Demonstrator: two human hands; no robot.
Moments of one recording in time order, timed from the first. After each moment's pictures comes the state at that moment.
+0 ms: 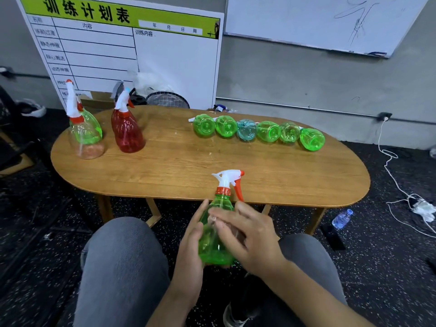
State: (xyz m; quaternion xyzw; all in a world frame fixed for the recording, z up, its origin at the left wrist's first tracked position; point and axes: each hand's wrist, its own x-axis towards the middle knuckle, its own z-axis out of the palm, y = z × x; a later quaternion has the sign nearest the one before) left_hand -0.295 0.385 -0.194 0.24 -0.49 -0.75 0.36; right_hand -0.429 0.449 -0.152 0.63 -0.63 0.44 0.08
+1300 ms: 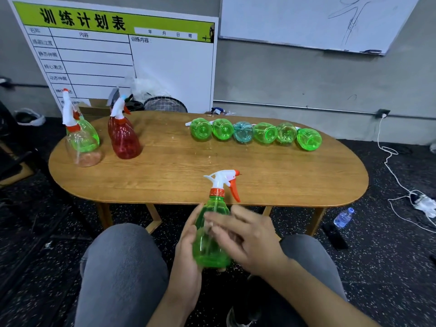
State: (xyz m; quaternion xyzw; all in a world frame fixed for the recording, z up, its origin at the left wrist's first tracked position) left_hand -0.296 0.386 -0.185 0.23 -0.47 -0.77 0.37; right_hand -0.439 0.450 -0.149 0.67 -0.61 0.40 0.11
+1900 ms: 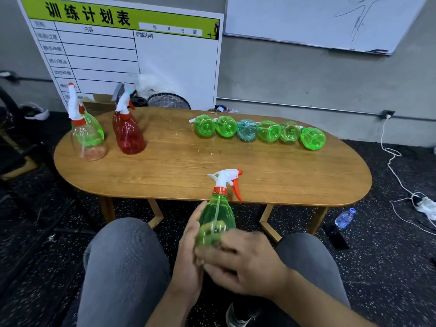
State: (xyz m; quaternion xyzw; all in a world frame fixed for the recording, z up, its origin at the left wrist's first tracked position) left_hand -0.292 0.387 -0.189 0.24 -0.48 -0.77 0.35; right_hand -0.421 0.468 -0.163 0.77 -0.53 0.32 0.15
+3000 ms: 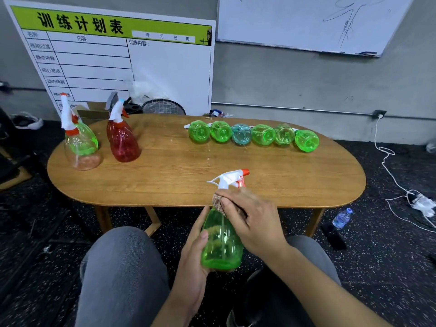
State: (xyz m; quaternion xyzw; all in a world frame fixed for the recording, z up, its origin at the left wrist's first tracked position) left_hand -0.298 0.390 -0.183 0.21 -0.48 -0.78 0.33; right_hand -0.455 0.434 -0.134 0.58 -0.69 0.42 0.11
